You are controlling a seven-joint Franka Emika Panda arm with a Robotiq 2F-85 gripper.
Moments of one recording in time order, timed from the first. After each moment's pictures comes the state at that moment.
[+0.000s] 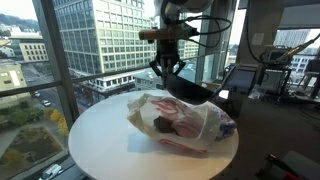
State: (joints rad) arm 0.30 0.01 0.21 -2.00 0.01 1.96 1.26
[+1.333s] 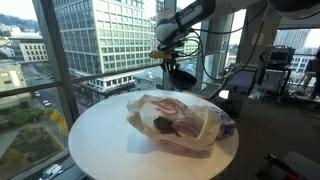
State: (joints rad) arm 0.19 0.62 0.00 -1.29 -0.29 1.96 1.35
